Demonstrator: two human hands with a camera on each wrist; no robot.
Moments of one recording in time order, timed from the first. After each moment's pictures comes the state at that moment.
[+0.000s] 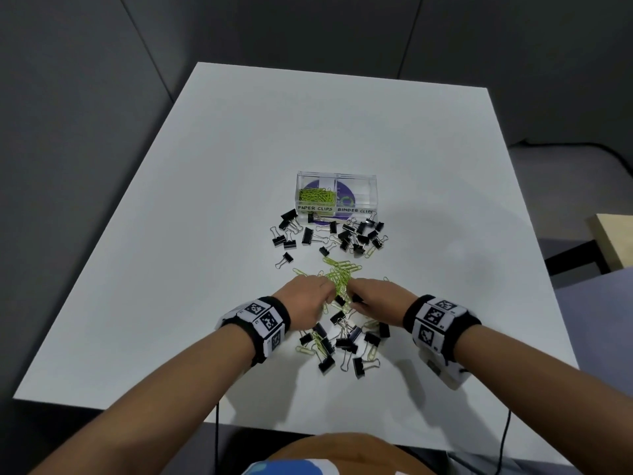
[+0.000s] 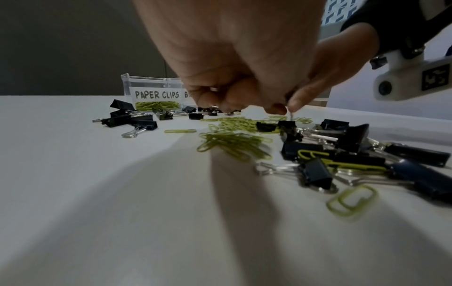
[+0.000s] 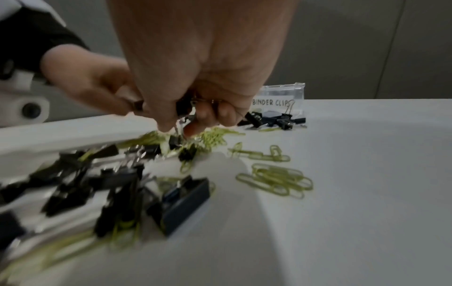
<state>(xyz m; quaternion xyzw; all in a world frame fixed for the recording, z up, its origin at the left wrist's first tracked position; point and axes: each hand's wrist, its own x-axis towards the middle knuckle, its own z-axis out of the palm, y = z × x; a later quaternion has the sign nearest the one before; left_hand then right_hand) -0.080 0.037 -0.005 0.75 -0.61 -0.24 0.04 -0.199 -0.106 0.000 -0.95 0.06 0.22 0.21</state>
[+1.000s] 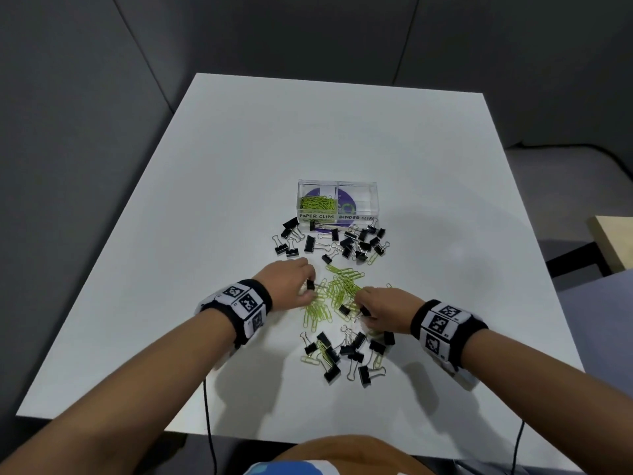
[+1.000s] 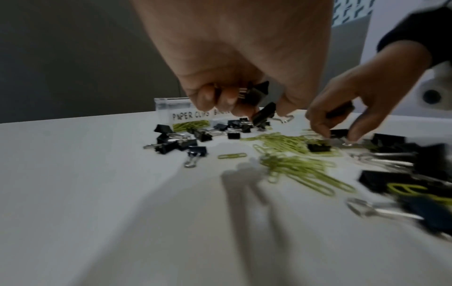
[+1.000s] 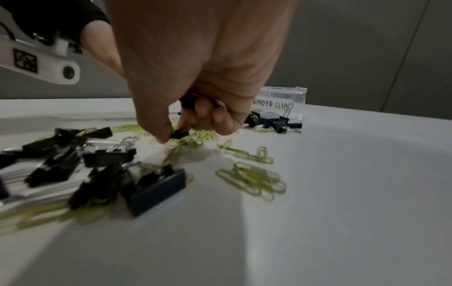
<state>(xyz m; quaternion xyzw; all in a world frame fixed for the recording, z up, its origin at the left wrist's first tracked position) -0.030 0.038 0.013 0.77 -0.60 -0.22 -0.01 -0.203 -0.113 -0.001 -0.95 0.05 0.25 0.17</state>
